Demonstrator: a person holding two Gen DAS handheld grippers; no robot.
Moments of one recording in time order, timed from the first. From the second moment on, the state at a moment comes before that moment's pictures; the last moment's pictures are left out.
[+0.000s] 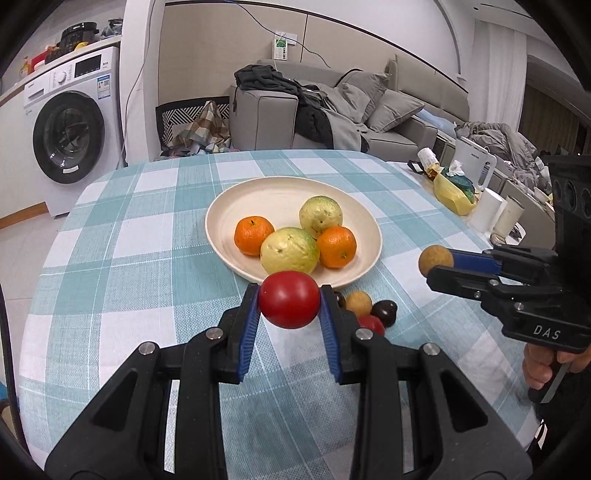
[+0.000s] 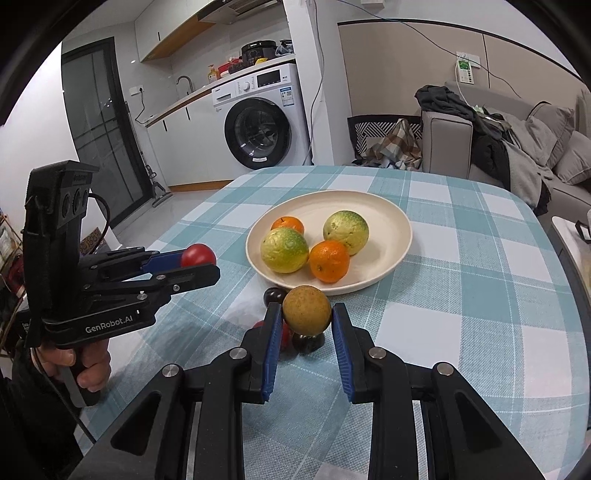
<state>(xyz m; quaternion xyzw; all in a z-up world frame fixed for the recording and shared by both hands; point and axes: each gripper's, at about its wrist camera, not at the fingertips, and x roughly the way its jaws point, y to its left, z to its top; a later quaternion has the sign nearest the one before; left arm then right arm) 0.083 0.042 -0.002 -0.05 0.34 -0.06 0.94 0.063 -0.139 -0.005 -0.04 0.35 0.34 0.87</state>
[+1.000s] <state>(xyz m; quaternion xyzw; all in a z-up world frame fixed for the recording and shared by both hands) 0.151 0.071 0.000 -0.05 0.33 -0.03 0.94 0.113 -0.135 0.012 -0.03 0.34 0.32 0.88</state>
